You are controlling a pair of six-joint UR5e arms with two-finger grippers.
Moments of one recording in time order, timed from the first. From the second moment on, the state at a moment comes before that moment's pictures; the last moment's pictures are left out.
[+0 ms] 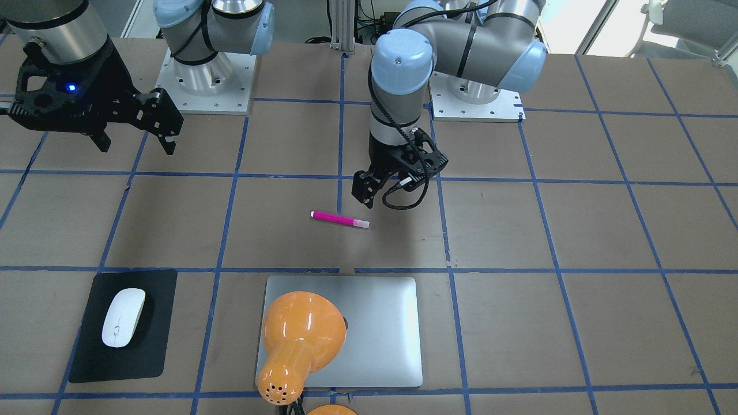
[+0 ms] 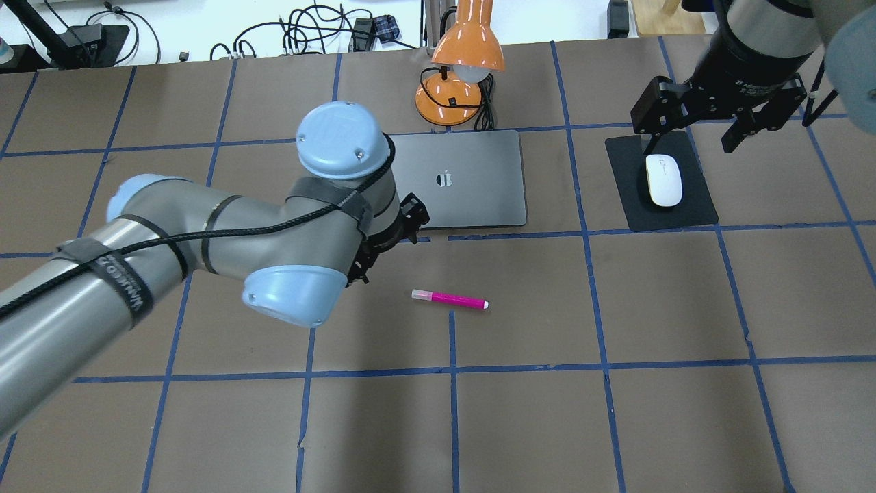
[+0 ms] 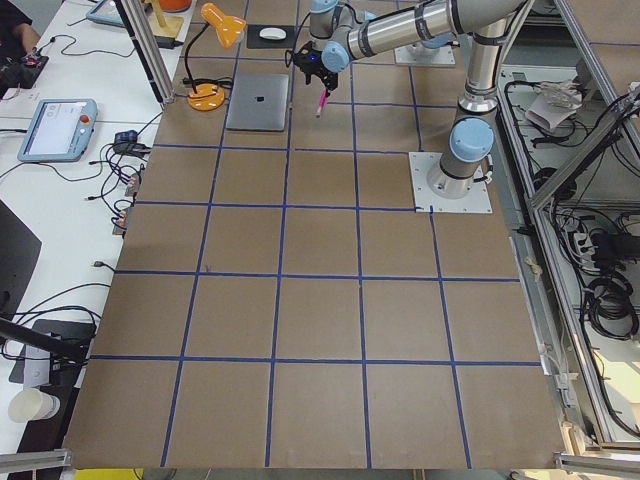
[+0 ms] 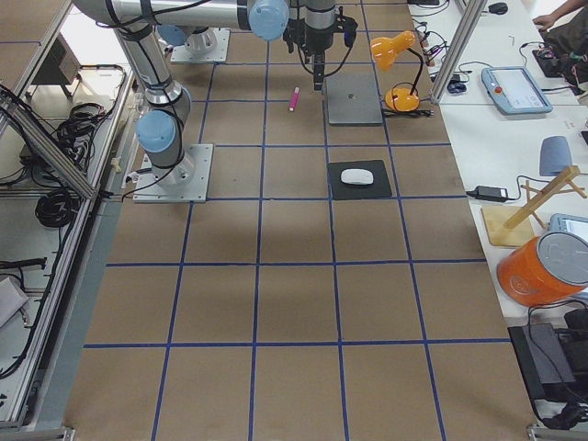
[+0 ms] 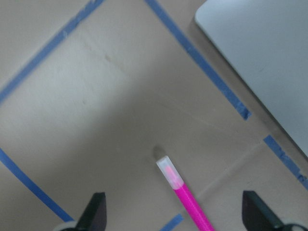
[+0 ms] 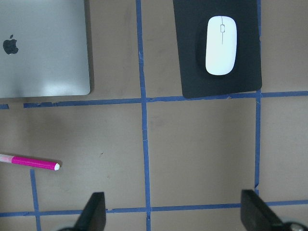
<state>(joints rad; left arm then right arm) -1.86 -1.66 -1.91 -1.07 1.60 -0.91 1.49 -1.60 1.59 -1.62 -1.57 -0.05</state>
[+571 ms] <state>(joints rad) -1.61 -1.48 -1.76 -1.47 1.59 -0.16 1.55 -1.57 1.55 -1.60 -1.57 0.02</state>
